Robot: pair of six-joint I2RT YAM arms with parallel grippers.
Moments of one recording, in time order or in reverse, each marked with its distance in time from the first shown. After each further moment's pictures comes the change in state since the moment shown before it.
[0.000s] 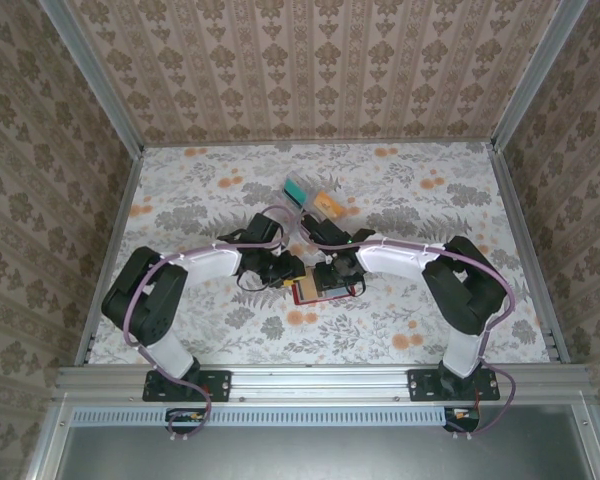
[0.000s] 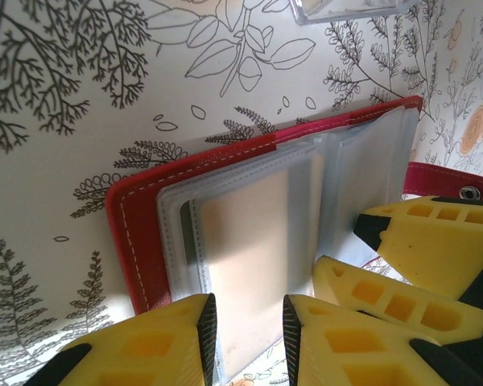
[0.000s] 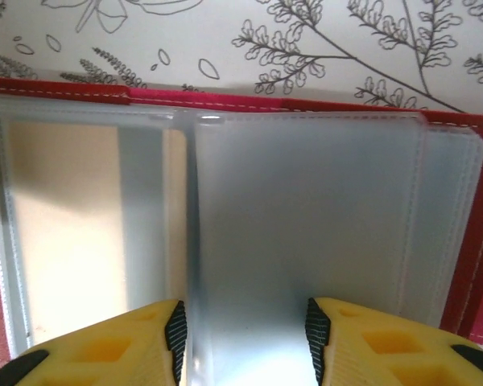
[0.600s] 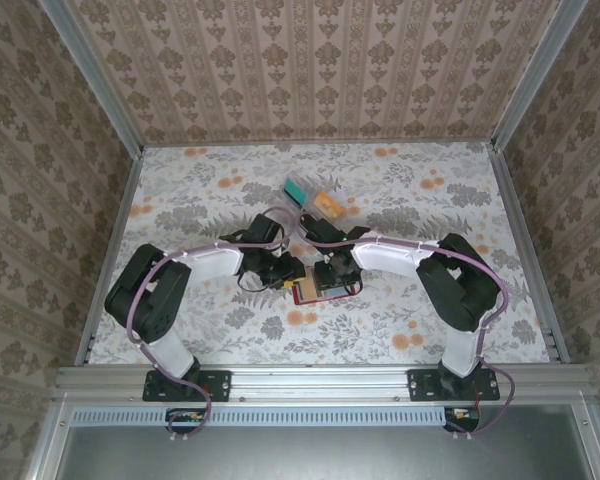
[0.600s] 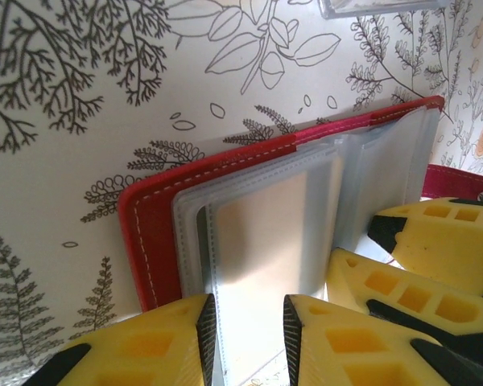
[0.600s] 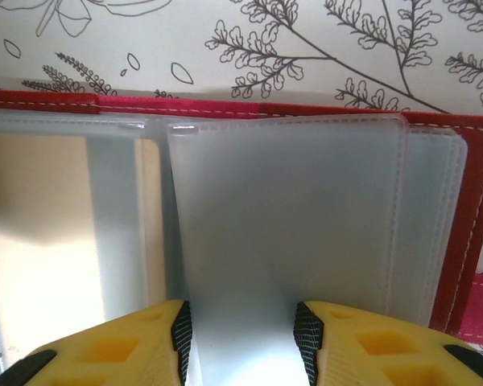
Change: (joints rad) left arm 0.000 0.024 0.005 -0.003 -0.001 -0.006; right arm 0.002 0.040 0.045 -0.052 0.030 0.026
